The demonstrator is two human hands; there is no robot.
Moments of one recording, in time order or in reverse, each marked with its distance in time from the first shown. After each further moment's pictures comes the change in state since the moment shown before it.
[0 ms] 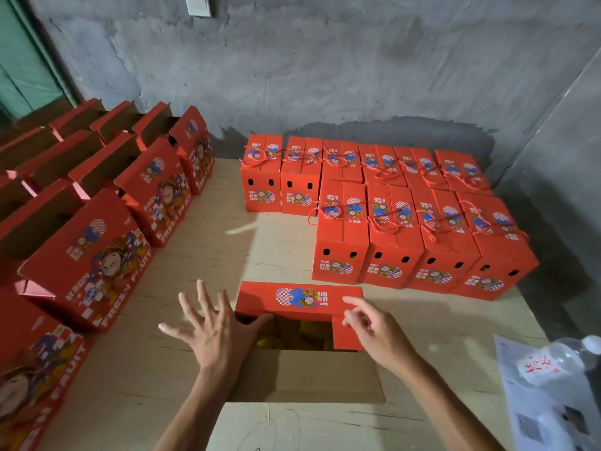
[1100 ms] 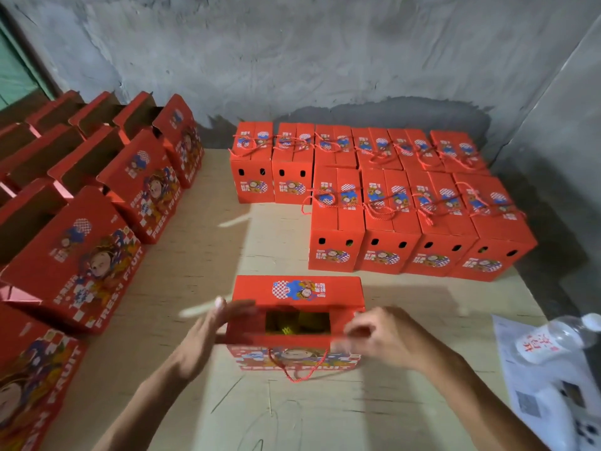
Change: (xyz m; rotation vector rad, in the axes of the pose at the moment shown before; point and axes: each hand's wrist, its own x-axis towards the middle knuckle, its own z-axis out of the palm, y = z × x) left_hand 0.006 -0.052 -0.024 -1.028 -0.624 0.331; right_hand -0.014 -0.019 -0.032 -0.267 -0.260 -0.020
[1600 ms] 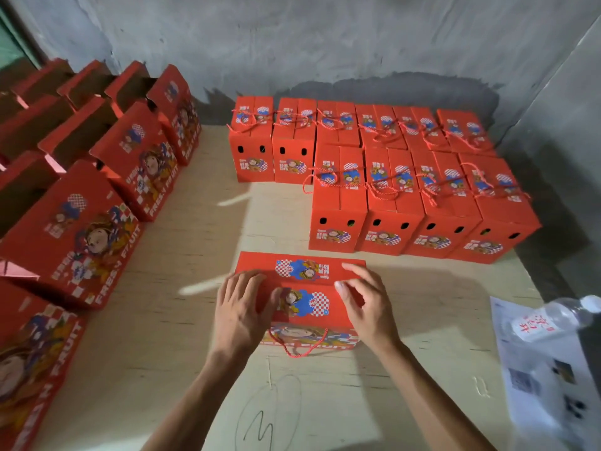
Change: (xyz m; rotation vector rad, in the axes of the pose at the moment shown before) left_hand 0.039 -0.029 0.074 0.809 0.619 0.469; right_hand 0.034 0.012 0.072 0.204 0.728 -0.161
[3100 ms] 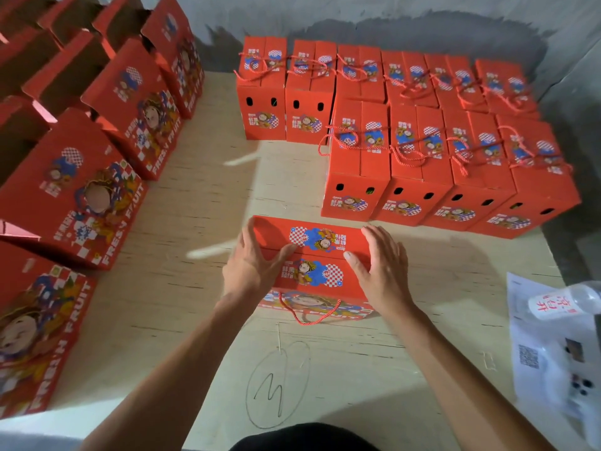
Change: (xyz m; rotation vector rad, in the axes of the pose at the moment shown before) left_hand 0.032 -0.013 0.011 -0.094 -0.284 -0.564; right_hand 0.010 0.006 0.018 -0.360 -0.180 0.141
